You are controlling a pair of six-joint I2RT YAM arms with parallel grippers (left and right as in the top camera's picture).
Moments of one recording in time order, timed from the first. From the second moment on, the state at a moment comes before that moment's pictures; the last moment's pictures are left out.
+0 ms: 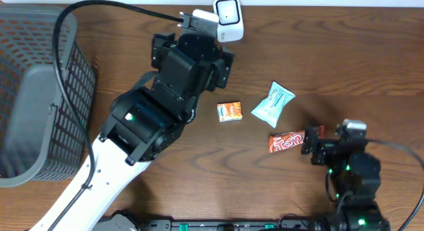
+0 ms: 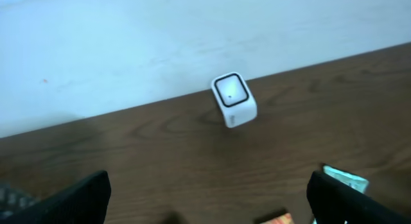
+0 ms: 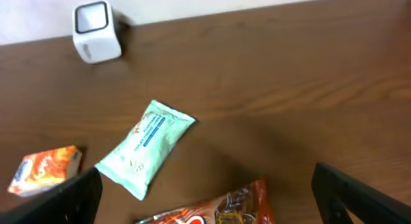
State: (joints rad) left arm -0.71 1.39 1.68 -0.83 -0.49 -0.15; right arm 0.03 0.41 0.35 -0.34 0.02 0.16
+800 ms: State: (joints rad) left arm -0.71 1.22 1.68 -0.93 -0.76 -0.15; right arm 0.03 1.02 0.89 -0.78 -0.07 0.17
